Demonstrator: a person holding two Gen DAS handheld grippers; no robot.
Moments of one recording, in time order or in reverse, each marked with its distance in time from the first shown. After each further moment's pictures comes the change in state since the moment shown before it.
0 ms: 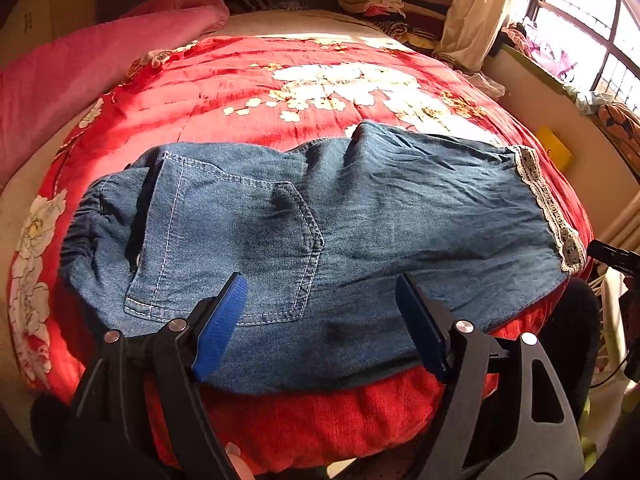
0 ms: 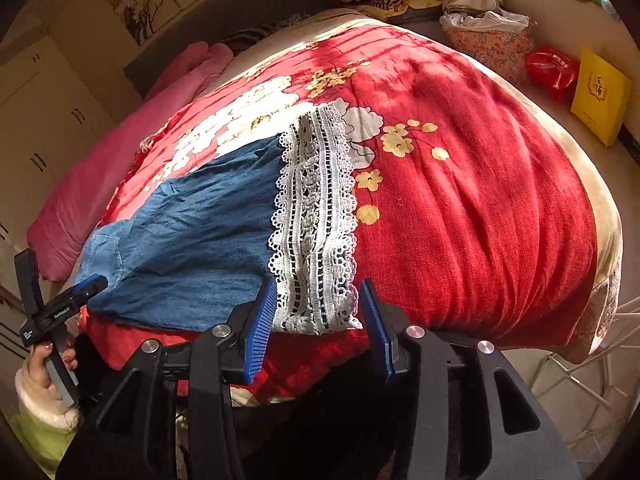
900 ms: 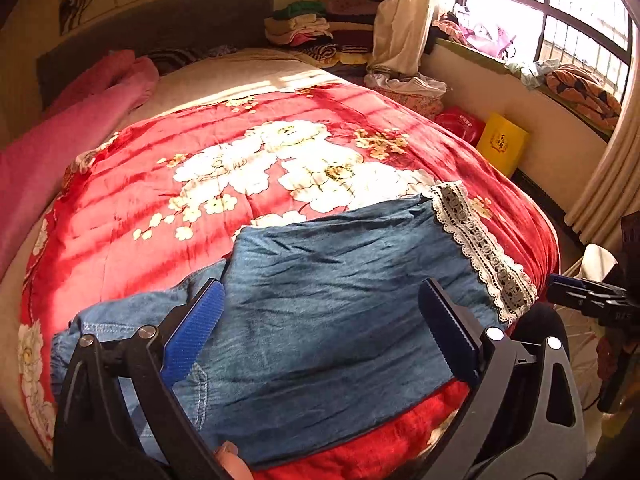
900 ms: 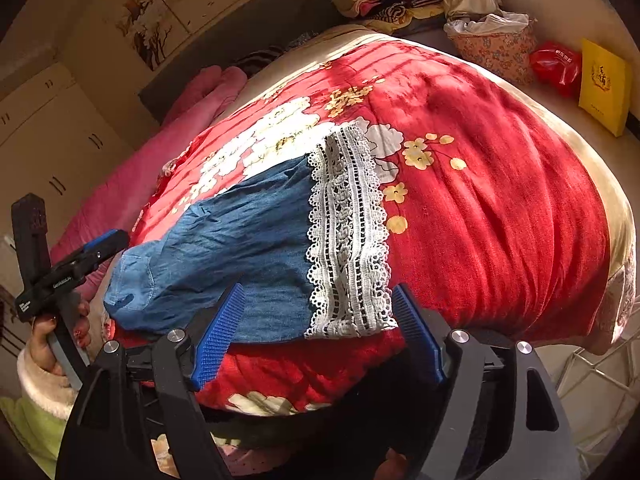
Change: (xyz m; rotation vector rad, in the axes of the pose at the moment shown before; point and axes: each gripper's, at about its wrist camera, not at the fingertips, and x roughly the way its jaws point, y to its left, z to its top) left arm -0.006 -0.112 0.078 0.233 -0.096 -0.099; right arm -0.006 0.007 -0.006 0.059 -0.052 0.091
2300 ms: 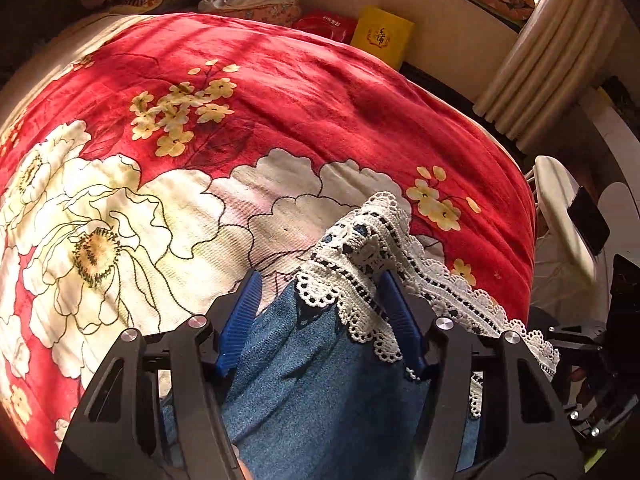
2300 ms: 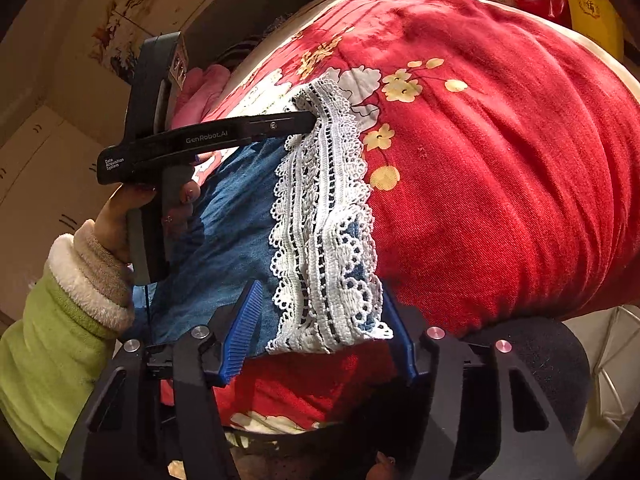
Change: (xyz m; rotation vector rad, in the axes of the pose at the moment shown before) left arm 0.222 -0.106 0.078 0.340 0.330 -0.436; right arm 0.055 -0.032 -0.007 0.179 0.081 0.105
